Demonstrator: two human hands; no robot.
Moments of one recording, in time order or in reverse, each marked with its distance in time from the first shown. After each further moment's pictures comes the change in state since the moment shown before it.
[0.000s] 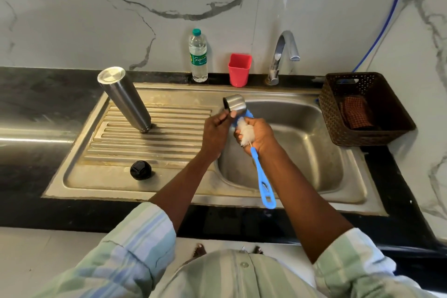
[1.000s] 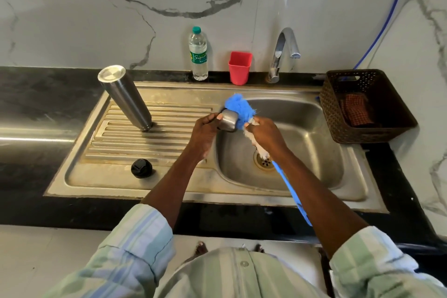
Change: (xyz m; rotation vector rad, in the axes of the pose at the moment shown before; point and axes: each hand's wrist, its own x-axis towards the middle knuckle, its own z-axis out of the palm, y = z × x) left_hand 0.003 -0.004 -0.035 -0.170 -0.053 -0.211; right_hand 0.010 -0.003 -0.041 -0.892 0.055 -0.479
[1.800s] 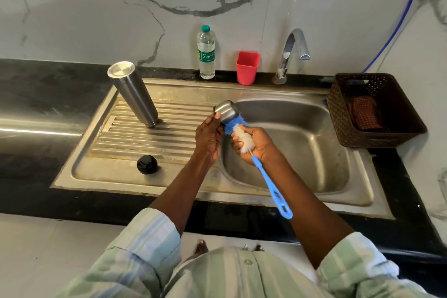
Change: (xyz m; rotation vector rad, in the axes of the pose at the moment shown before) left_hand -0.008 -0.008 0.008 -0.477 0.237 -0.012; right_hand -0.010 -0.013 0.044 1.027 -0.359 0.622
